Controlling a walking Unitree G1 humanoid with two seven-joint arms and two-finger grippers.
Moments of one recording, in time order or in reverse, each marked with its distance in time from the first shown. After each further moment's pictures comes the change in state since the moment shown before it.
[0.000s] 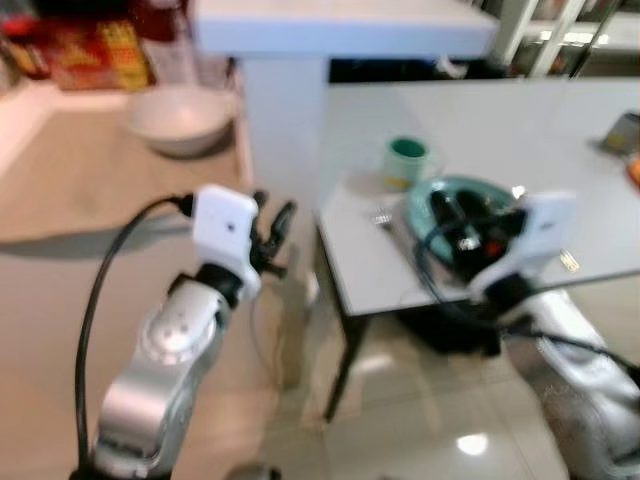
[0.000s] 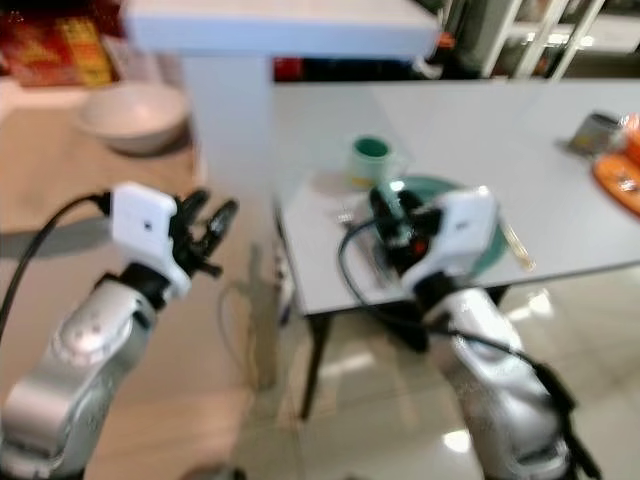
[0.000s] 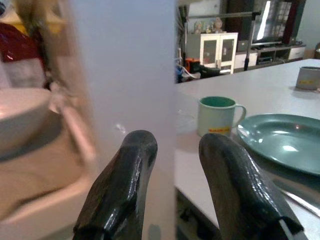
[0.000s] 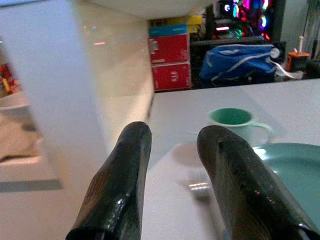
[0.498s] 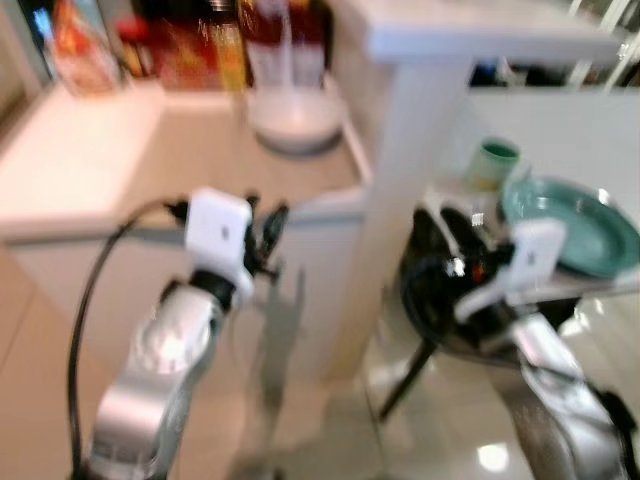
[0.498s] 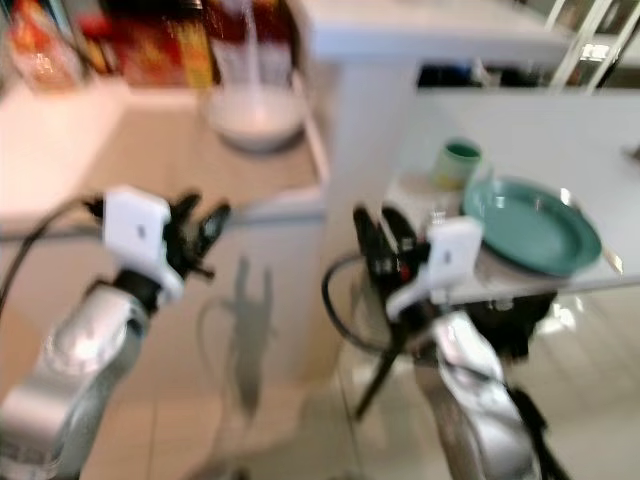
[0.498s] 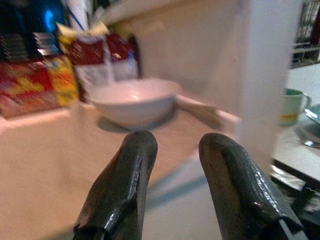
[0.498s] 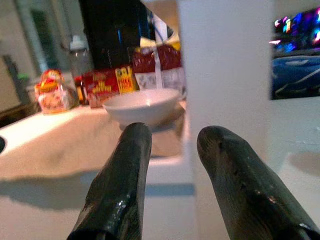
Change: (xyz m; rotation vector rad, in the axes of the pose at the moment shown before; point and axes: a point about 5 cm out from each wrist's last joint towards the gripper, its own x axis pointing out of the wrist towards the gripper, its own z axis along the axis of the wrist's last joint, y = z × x) left arm -0.001 0.006 0.003 0.038 -0.024 0.032; right arm -0.005 0.006 -0.012 0.015 -0.084 0.048
